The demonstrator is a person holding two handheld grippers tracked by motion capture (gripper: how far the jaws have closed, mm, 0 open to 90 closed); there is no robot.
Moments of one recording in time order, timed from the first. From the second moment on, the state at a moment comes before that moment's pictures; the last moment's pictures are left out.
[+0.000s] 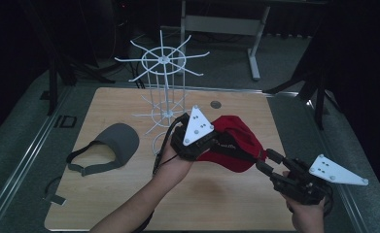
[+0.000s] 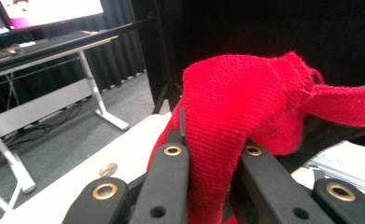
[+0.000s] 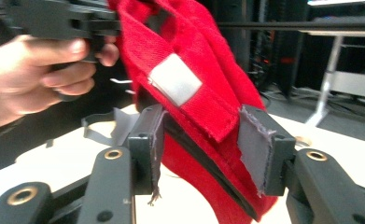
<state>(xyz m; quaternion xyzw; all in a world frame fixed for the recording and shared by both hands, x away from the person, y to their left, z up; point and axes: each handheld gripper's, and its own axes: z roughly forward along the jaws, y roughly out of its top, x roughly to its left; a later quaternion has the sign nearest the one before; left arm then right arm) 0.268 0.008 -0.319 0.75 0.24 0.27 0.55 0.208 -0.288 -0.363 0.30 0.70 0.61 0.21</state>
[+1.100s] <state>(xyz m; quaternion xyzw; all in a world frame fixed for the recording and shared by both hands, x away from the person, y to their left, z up) 0.259 0.023 -0.328 0.77 0.16 0.18 0.59 0.231 -0.250 -0.345 0.21 0.76 0.58 0.22</state>
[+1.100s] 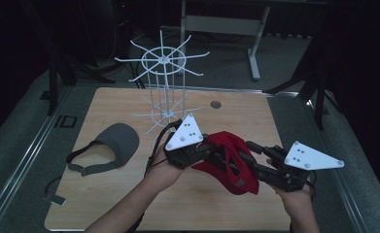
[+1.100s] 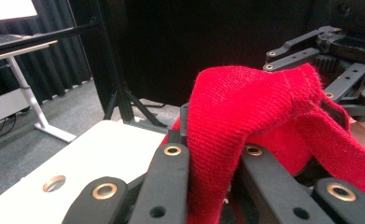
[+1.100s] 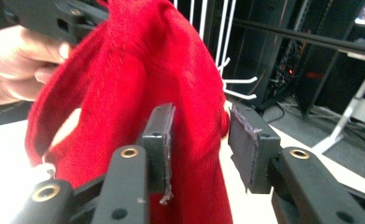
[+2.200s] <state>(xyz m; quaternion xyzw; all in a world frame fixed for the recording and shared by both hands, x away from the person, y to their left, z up) 0.267 0.034 -0.340 0.77 0.17 0.15 0.60 0.228 -0.258 -0.329 0.22 0.72 0.63 0.19</state>
